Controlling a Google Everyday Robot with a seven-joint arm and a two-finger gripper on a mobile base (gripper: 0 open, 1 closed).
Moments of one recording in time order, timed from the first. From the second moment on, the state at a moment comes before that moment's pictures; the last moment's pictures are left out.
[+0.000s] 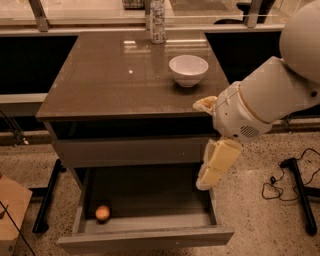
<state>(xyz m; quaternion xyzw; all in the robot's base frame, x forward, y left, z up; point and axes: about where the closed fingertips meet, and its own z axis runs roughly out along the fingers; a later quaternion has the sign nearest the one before) 0.430 -0.090 0.885 -0.66 0.70 0.12 0.25</state>
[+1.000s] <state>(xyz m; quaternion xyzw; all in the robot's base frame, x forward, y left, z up) 0.477 0.045 0.743 -0.63 0.65 0.29 0.31</state>
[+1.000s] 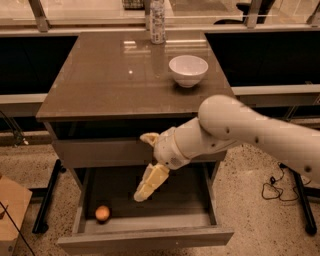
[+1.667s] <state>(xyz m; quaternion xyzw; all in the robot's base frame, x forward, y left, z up) 0.488 0.068 0.693 -0.60 0.65 0.34 0.31</state>
